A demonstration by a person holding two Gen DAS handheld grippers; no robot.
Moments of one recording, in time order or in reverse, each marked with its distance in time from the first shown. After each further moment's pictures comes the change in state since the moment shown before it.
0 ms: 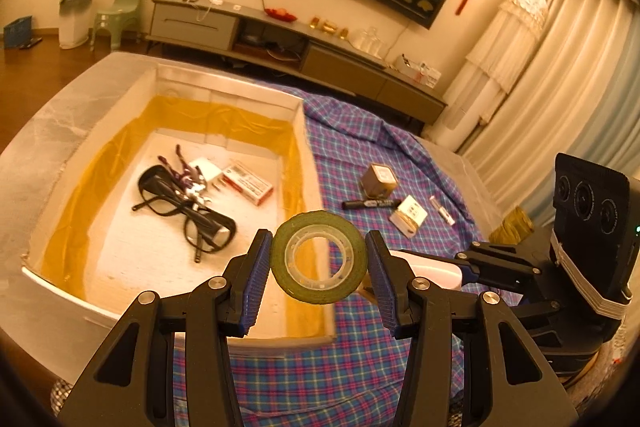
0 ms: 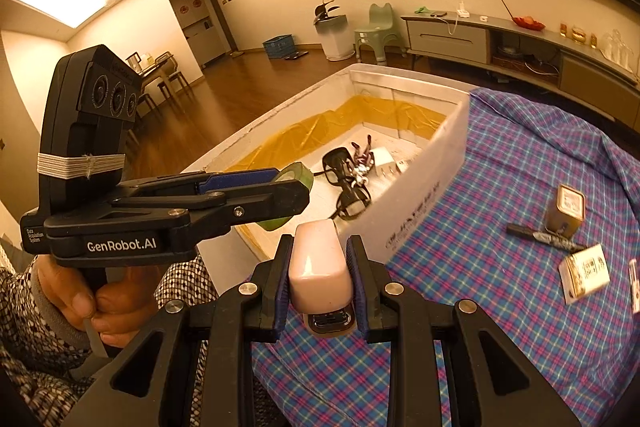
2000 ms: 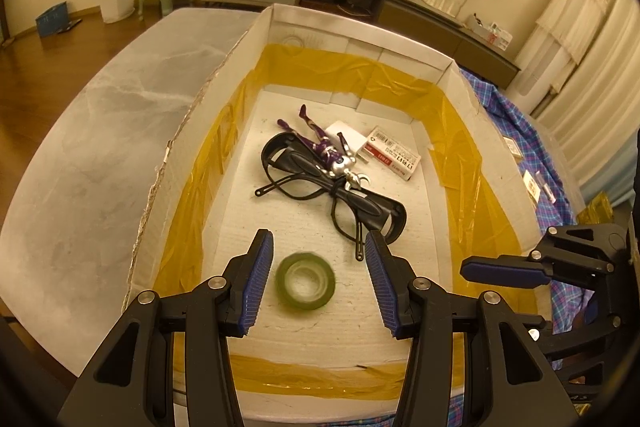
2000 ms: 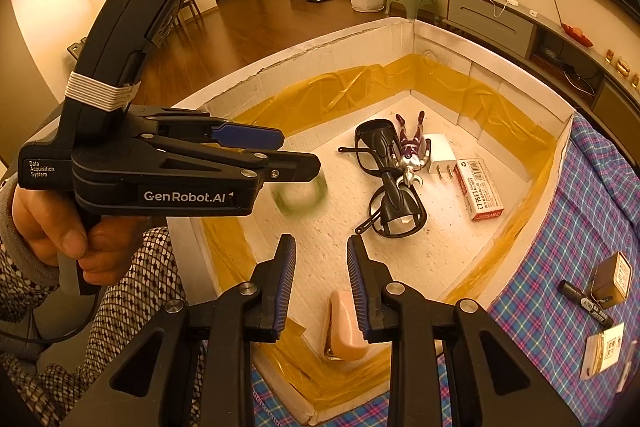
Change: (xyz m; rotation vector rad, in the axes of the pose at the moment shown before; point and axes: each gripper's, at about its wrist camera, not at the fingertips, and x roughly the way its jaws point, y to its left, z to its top) left arm 0.050 0.117 0.012 0.000 0.181 0.234; right arm 0.123 0.036 0.028 -0.169 0.207 -0.028
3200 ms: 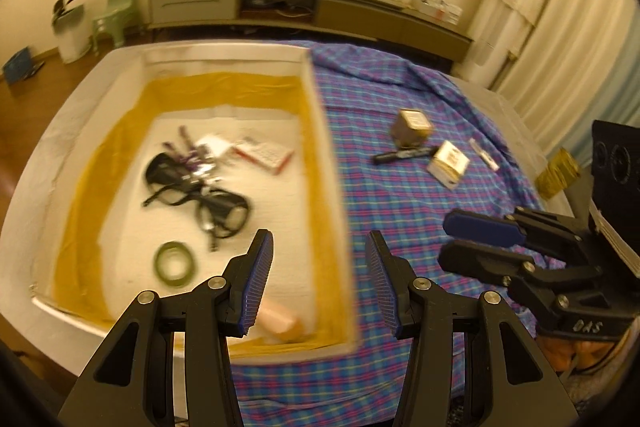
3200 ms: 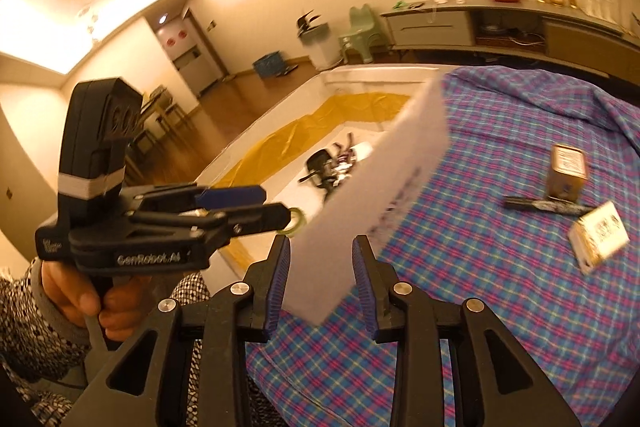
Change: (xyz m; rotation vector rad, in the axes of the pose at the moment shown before) left arm -0.027 -0.149 -0.013 0.178 -0.004 -0.077; right arm -0.110 -0.085 -0.091 0.350 -0.276 0.075
